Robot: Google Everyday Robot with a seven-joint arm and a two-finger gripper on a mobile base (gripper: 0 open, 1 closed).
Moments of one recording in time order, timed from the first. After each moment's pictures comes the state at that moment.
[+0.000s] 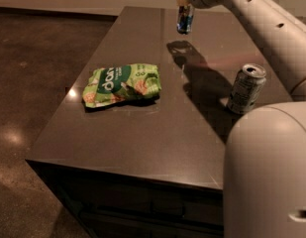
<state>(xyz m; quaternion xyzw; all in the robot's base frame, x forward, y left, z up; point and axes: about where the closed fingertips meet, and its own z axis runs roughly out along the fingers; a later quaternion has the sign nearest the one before) 0.885 -0.136 0.990 -0.13 0.83 0.07 0.54</state>
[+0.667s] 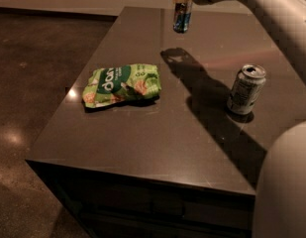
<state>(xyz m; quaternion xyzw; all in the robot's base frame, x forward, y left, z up) 0.837 -0.116 1.016 -0.18 0.81 0.09 0.54</state>
